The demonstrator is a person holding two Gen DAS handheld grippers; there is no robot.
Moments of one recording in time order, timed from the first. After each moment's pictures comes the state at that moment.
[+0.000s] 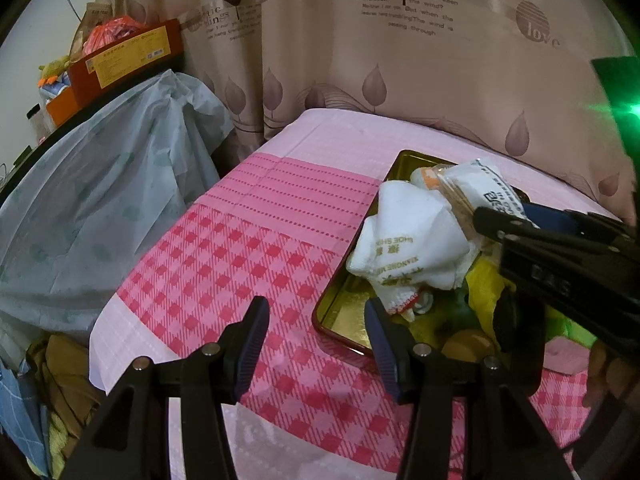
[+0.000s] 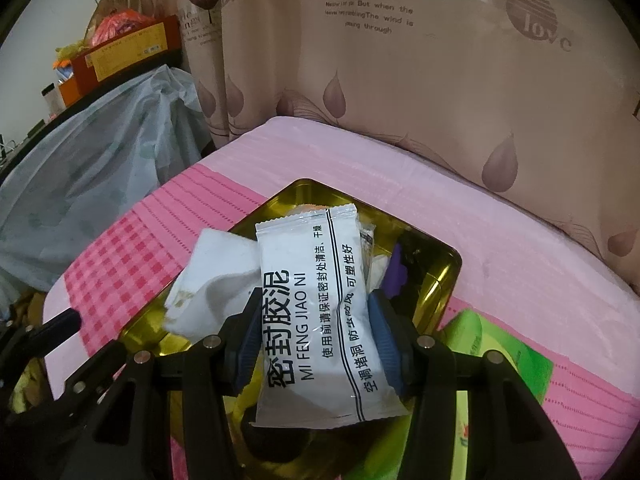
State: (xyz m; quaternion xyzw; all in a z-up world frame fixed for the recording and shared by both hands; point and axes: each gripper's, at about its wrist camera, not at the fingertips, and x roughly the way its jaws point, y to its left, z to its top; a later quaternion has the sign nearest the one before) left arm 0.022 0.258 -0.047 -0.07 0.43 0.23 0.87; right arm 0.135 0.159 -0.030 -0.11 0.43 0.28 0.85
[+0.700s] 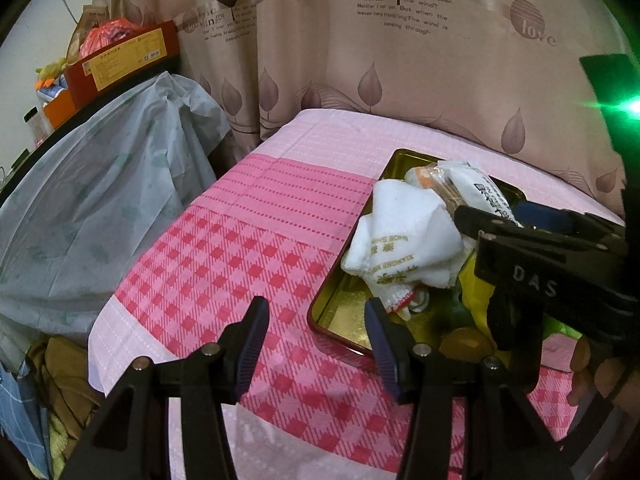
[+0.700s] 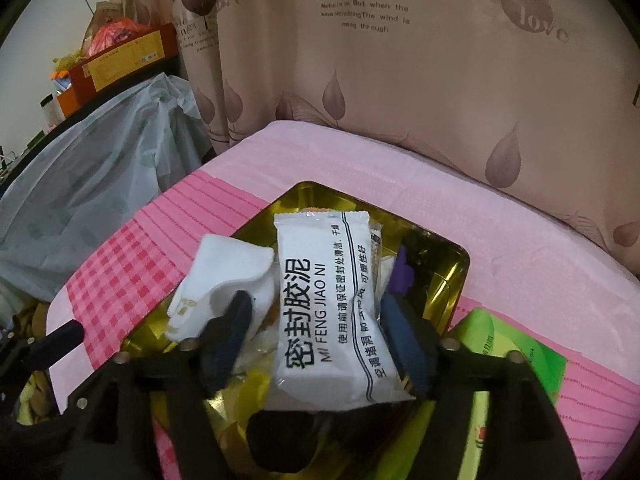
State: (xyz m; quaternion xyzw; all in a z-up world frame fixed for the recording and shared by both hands) left arm 0.021 0.256 -0.048 -0.07 0.43 0.23 0.87; right arm 0.131 0.161 -0.033 -0.09 0.42 0.29 0.86
